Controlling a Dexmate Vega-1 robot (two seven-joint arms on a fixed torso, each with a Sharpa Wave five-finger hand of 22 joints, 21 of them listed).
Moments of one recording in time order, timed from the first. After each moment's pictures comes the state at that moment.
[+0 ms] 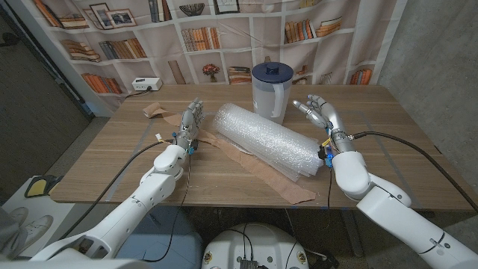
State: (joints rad) left arm 0.90 0.47 0.39 -1.35 -0.61 -0.30 0.10; left_hand 0.06 0.03 0.57 -0.10 0.17 0.10 -0.08 0.19 0.18 0.03 0.00 0.22 0.20 0.00 0.00 0.18 0.18 0.06 0.05 0.22 0.17; right arm -1.30 -0.72 -0.32 -2.24 -0.03 -0.30 -0.54; right_hand 0.50 -0.06 0.30 -0.16 0.19 0.23 0.14 0.24 0.19 0.34 0.10 0.29 0.24 0.30 0.03 0.30 0.21 0.61 0.11 0.26 0.18
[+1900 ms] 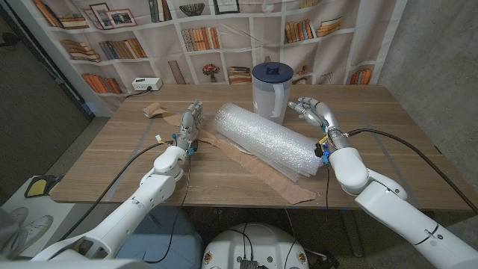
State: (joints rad) left arm 0.91 0.47 0.38 -1.34 -0.61 -0.29 0.10; left_hand 0.06 0.03 0.56 -0.10 0.17 0.10 -0.08 0.19 0.18 0.03 0.00 0.22 0.20 0.00 0.00 0.18 0.18 0.06 0.05 0.21 0.17; right arm -1.24 -0.72 -0.34 -2.17 0.03 -0.22 -0.48; right_hand 0.60 -0.03 0.32 -0.16 0.18 0.34 0.12 0.26 0.20 0.47 0.06 0.35 0.27 0.40 -0.02 0.34 0.24 0.62 0.09 0.24 0.18
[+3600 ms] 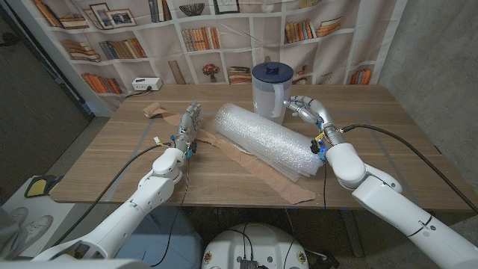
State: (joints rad) left arm 0.94 0.48 0.38 -1.37 -0.60 -0.29 0.13; left_hand 0.06 0.04 0.56 -0.10 0.17 0.10 -0.08 0.19 0.18 0.03 0.00 0.22 0.20 0.00 0.00 0.18 0.18 0.06 0.04 0.21 0.17; right arm -1.18 -0.72 -0.37 -2.12 0.06 -0.16 -0.42; right_hand 0.61 -0.04 0.31 -0.15 0.18 0.36 0.11 0.25 0.21 0.47 0.05 0.38 0.30 0.40 -0.03 0.34 0.26 0.62 0.09 0.23 0.18
